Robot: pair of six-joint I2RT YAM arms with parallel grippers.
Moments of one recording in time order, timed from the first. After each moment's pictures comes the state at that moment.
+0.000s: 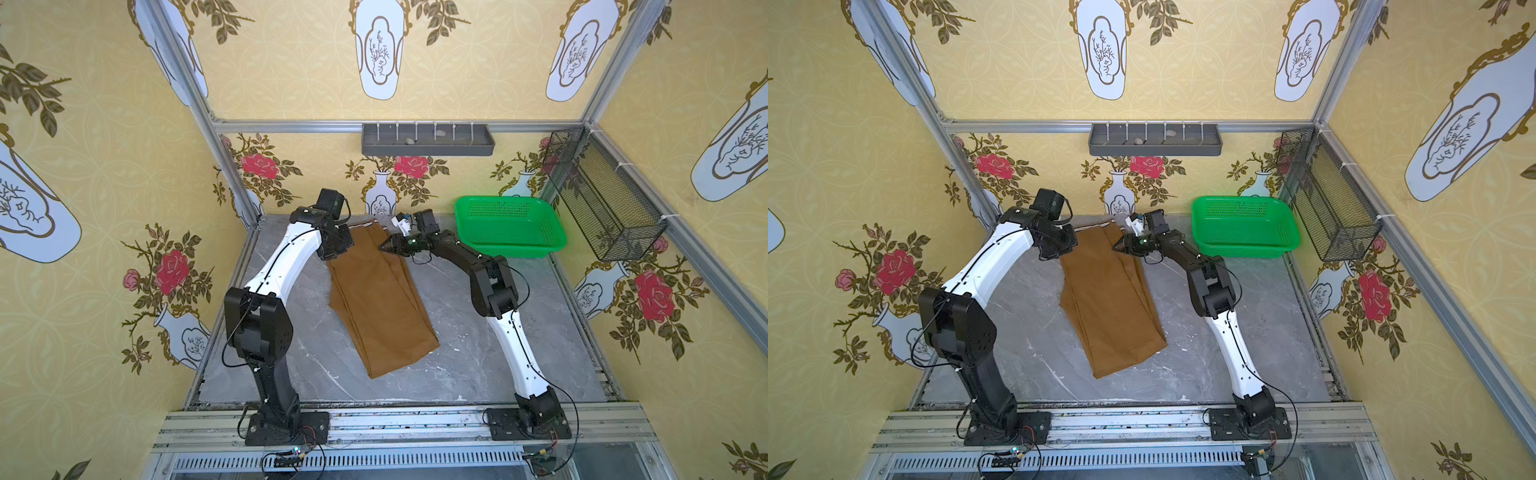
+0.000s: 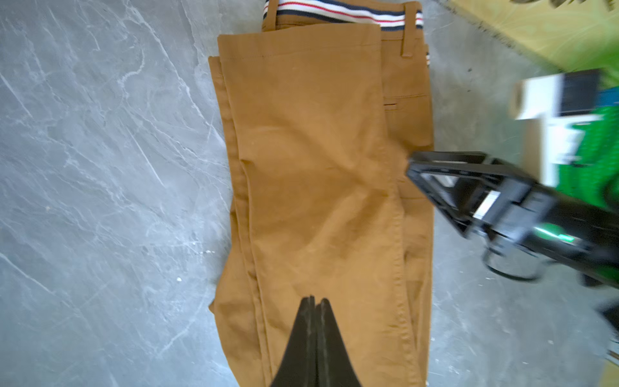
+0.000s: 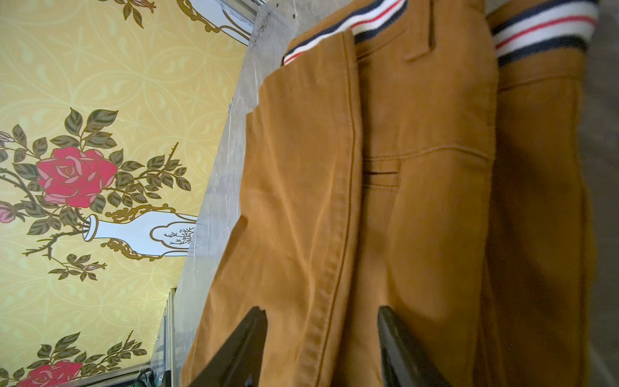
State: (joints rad) left arm -0.30 1.84 1.80 -1.05 0.01 -0.60; right arm 0.51 2.62 2.16 -0.28 -0.81 0.46
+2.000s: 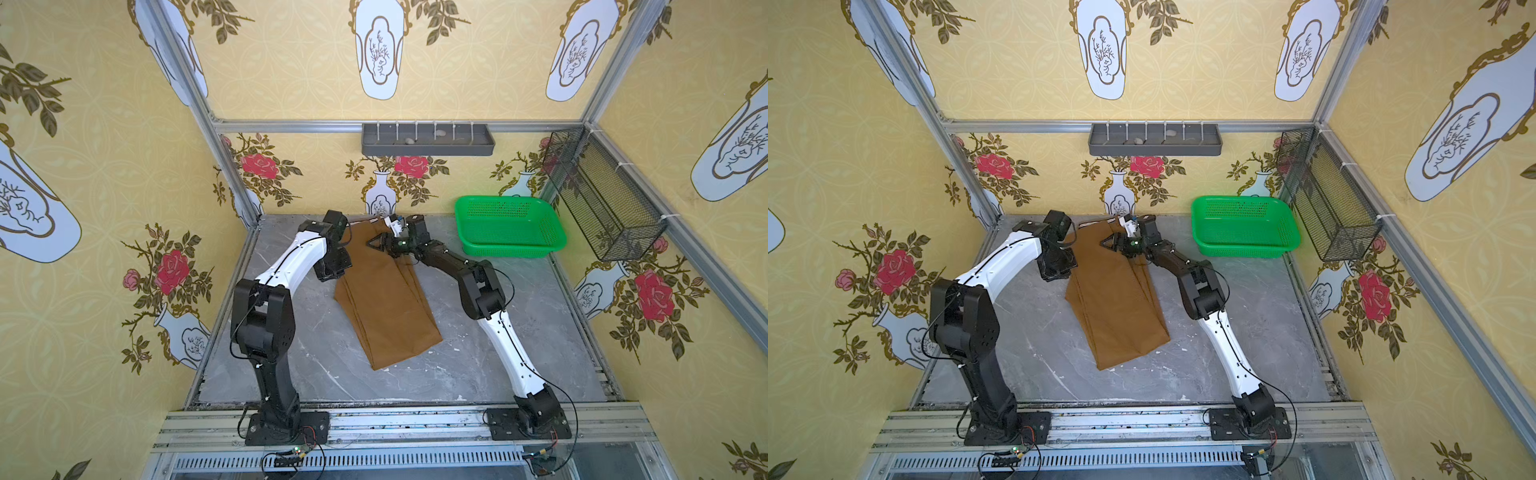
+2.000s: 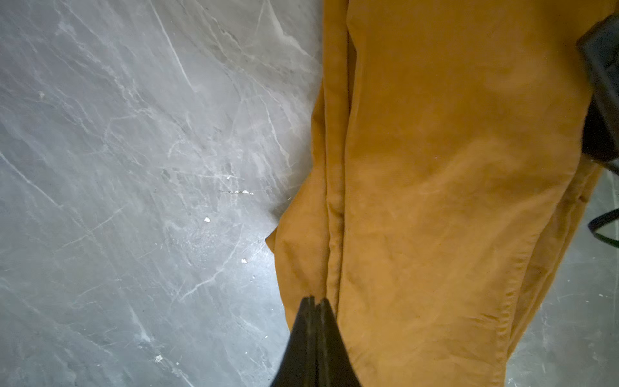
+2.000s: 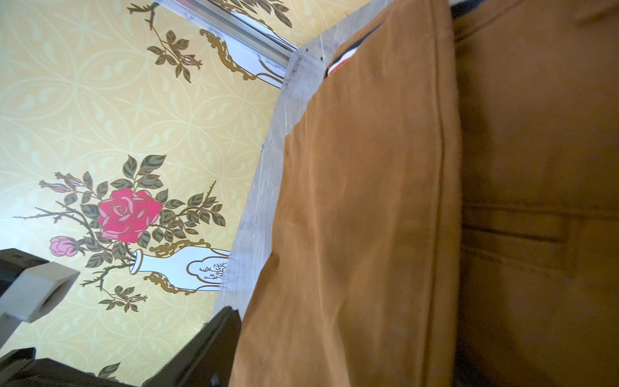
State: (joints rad) left arm -0.30 1.88 1.62 -1.11 -0.03 -0.68; right arm 0.54 2.76 2.25 0.08 -0.83 0.73
